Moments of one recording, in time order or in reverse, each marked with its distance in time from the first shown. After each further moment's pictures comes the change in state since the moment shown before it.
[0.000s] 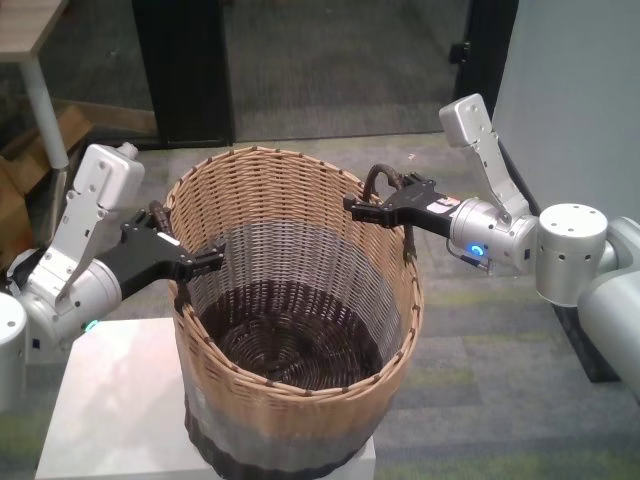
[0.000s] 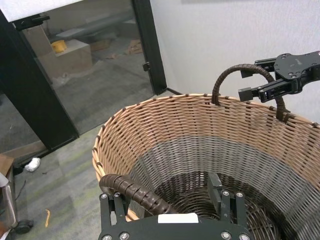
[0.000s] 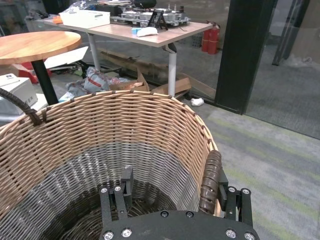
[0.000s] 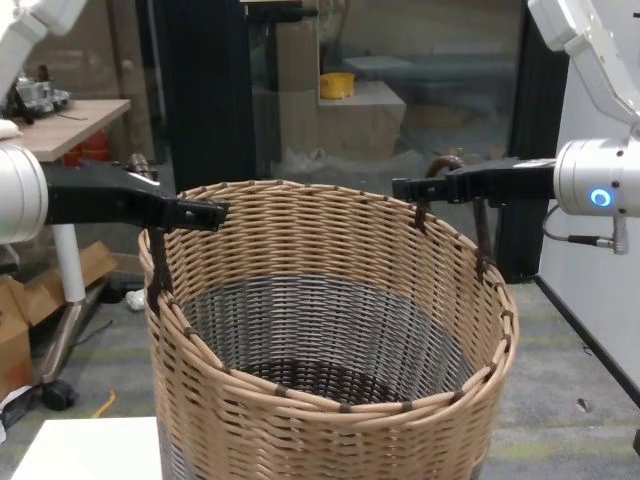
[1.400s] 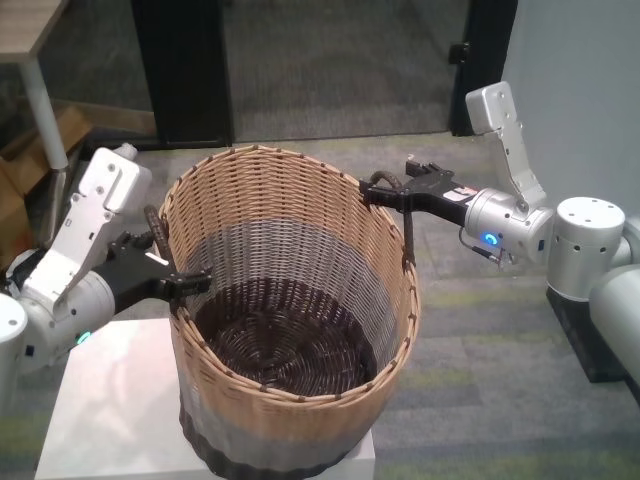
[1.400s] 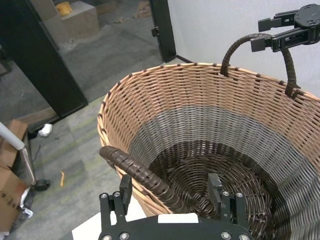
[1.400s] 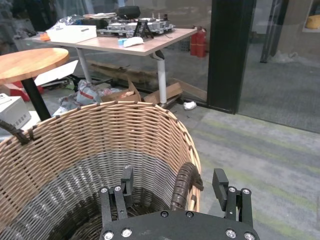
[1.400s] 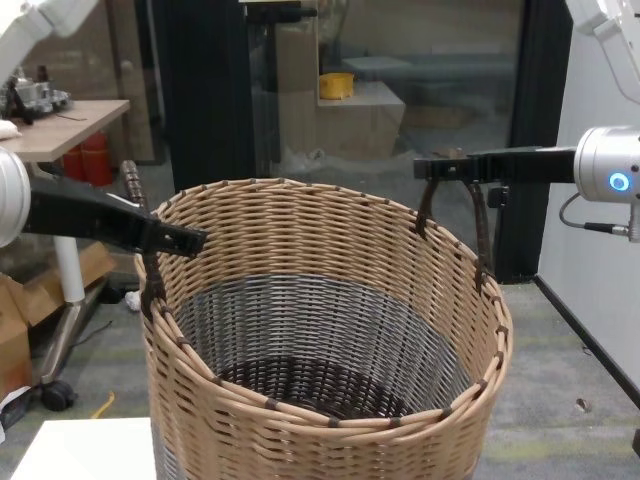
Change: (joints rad) left arm 0.057 0.013 -0.023 -0.147 0.047 0.236 0.039; right arm -0.001 -0.003 0.076 0.001 0.009 0.037 -0.002
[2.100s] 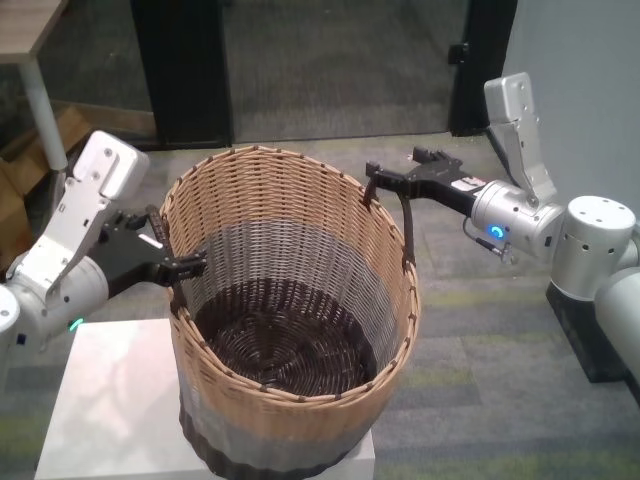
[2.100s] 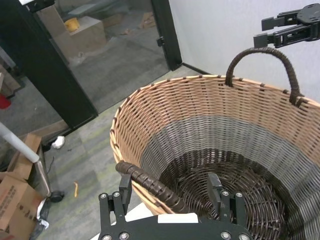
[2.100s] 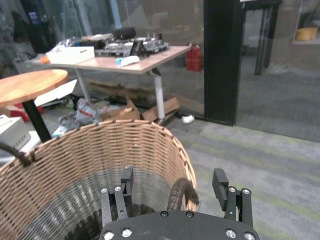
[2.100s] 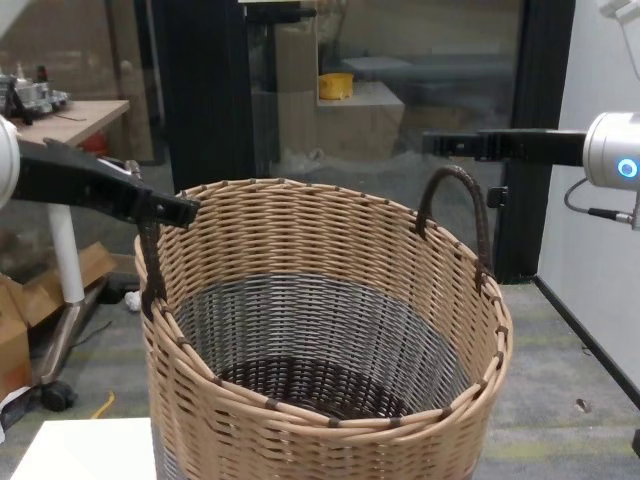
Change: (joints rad) left arm -0.001 0.002 -0.012 -0.044 0.054 0.006 -0.009; right arm -0.018 0.003 0.036 -0.034 0.041 -0.019 -0.010
